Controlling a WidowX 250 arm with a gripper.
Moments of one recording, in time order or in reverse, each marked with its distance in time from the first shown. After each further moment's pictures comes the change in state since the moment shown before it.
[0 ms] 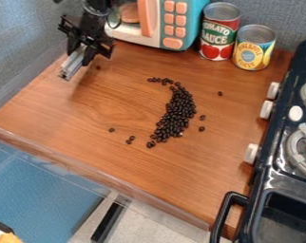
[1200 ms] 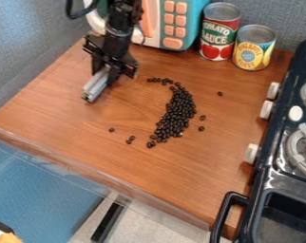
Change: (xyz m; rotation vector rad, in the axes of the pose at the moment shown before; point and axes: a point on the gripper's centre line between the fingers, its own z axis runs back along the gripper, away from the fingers) arm -0.019 -0.084 0.021 -0.179 -0.037 -0.163
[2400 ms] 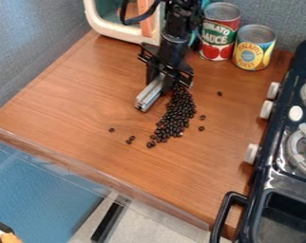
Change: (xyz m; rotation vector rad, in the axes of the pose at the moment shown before) arm 0.015 -0.089 0.024 -0.099 -0.031 -0.127
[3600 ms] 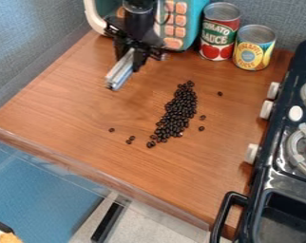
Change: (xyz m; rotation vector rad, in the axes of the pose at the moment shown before) arm -0.025 0.073 0.042 0.081 -0.140 0.141
